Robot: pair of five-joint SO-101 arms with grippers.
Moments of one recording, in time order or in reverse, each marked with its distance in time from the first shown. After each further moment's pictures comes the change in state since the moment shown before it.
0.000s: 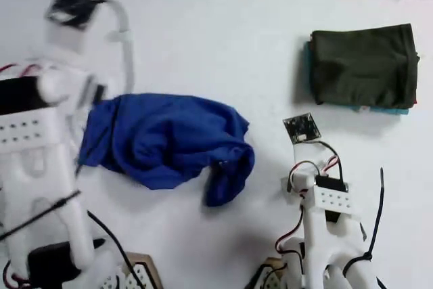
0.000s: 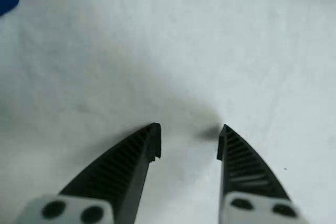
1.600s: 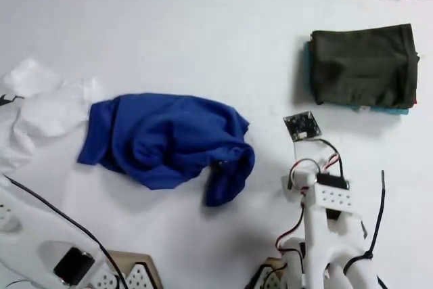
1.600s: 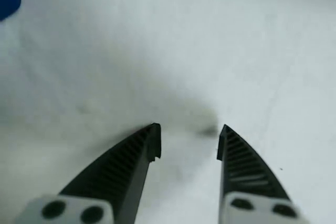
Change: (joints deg) left arm -38.1 61.7 -45.0 8.0 -6.2; right arm 0.0 0.1 -3.3 3.6 0.0
